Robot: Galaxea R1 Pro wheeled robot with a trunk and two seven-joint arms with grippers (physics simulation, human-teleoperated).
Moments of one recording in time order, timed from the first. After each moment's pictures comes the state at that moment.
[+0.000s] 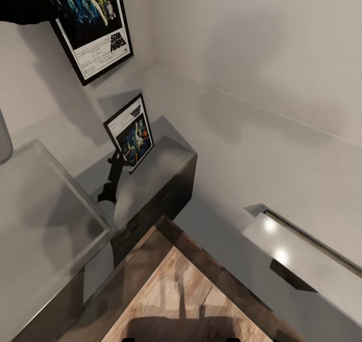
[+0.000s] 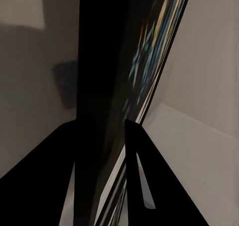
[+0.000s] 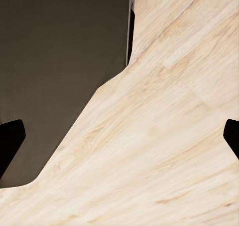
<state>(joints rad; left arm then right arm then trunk) -1.95 0.20 0.13 -0.69 -0.06 0.77 -0.35 -0.06 -0.06 0.01 0.01 0.00 -0.26 0.00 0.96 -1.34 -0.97</state>
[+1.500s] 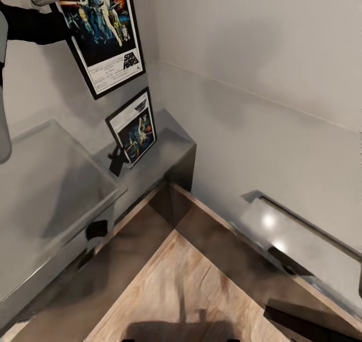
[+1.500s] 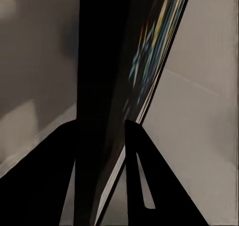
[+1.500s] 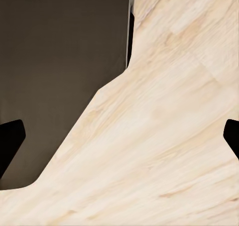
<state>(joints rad) -1.95 0.20 0.13 -0.57 -0.06 0.76 -0.44 -0.06 -0.06 0.01 0.01 0.00 -0.26 0.00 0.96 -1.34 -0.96</state>
